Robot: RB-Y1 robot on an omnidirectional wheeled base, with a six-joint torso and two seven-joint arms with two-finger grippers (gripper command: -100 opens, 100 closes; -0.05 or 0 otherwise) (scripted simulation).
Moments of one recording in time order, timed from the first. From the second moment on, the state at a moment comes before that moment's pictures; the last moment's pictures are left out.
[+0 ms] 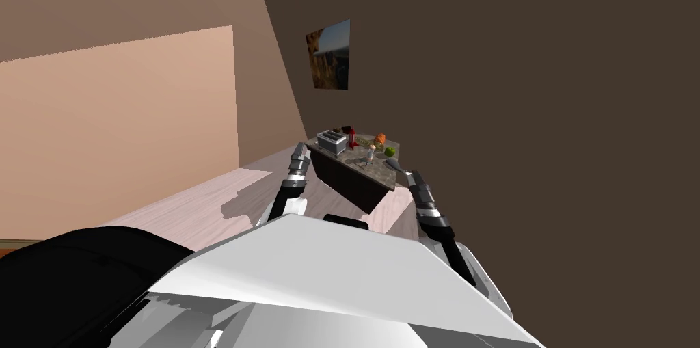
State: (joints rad) left arm 0.51 -0.02 -0.02 -2.21 -0.04 -0.38 -0.06; right arm 0.57 -0.42 -0.05 -2.06 0.02 -0.51 -0.01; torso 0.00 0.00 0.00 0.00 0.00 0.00
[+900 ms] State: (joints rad) left arm 0.51 -0.02 -0.02 -2.21 -0.04 -0.38 -0.06; right arm 0.59 -0.65 -0.03 -1.90 0.06 -0.49 0.01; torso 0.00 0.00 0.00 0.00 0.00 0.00
